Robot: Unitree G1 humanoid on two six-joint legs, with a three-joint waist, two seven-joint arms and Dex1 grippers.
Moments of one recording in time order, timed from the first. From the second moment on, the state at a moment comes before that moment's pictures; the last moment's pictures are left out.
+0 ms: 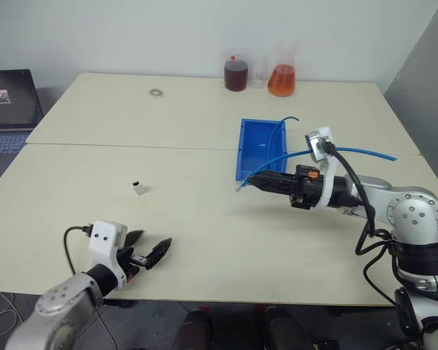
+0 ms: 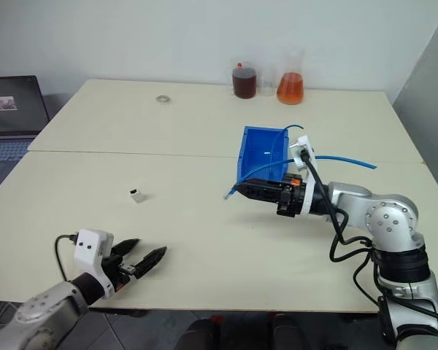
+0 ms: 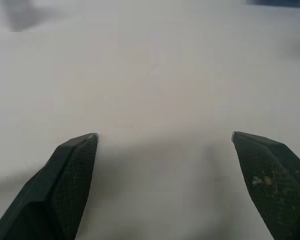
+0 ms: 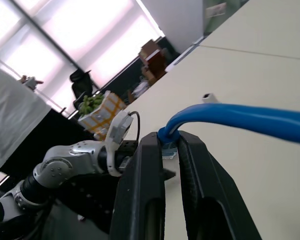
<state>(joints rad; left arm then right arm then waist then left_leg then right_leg) 0.32 0.45 0.31 -0.52 -0.45 0.58 -0.35 -0.61 -0.55 -0.01 -0.23 1.27 1.08 0.55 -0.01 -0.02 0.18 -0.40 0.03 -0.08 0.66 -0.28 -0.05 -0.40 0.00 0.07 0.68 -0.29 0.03</state>
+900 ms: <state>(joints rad) -0.20 0.11 0.19 -0.07 0.00 0.39 0.21 -0.65 -0.55 -0.01 -0.18 1.16 1.11 0.65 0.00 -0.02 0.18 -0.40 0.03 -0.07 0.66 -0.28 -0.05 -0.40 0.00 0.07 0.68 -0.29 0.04</state>
